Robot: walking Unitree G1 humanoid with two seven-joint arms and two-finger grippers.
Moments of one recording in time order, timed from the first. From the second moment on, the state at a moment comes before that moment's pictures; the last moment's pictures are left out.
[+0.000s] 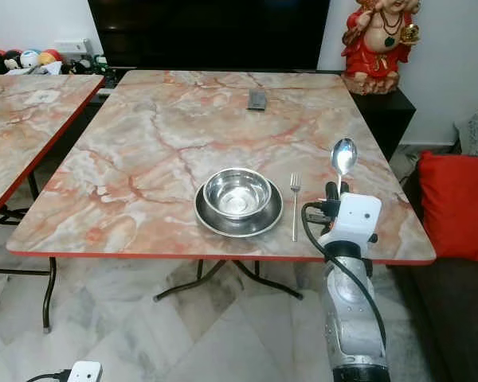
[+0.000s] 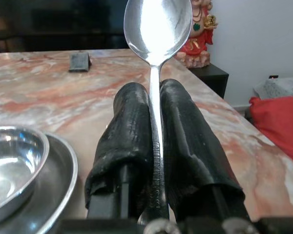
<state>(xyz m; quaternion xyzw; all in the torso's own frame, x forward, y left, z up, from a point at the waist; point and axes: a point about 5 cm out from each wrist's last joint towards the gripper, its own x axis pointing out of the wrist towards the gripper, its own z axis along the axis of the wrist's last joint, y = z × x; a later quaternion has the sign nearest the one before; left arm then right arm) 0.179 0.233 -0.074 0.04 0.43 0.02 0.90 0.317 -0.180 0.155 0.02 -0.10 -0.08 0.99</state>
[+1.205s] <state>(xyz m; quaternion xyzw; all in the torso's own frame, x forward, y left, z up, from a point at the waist) 0.186 0.234 -0.070 0.04 0.42 0.01 0.91 0.318 -0.184 0.148 0.01 -0.07 -0.10 0.99</state>
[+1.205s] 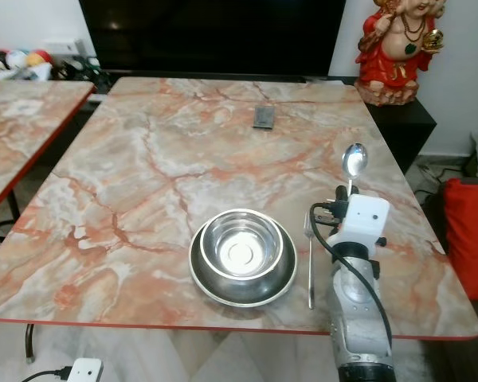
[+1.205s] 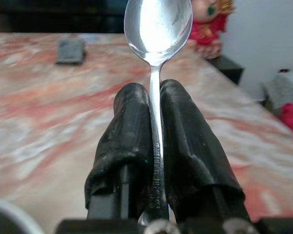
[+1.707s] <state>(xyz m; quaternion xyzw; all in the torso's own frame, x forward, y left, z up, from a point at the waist) 0.182 0.234 -0.072 0.04 0.42 0.01 0.91 0.311 -0.216 0.113 -0.01 0.07 -0.09 0.99</state>
